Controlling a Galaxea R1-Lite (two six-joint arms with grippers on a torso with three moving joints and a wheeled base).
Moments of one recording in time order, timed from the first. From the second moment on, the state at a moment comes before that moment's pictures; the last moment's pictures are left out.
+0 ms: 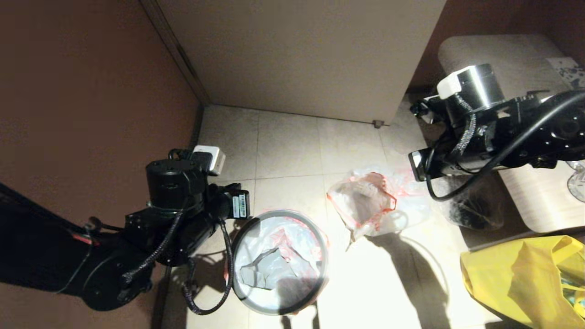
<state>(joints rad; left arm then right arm) -0.52 1.72 -0.68 -0.82 0.41 -0.01 0.46 1.80 -1.56 0.40 -0.39 0.05</state>
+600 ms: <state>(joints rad) -0.44 1.23 -0.50 -0.74 0.55 0.16 0.43 1.44 -1.32 0.48 -0.51 0.06</state>
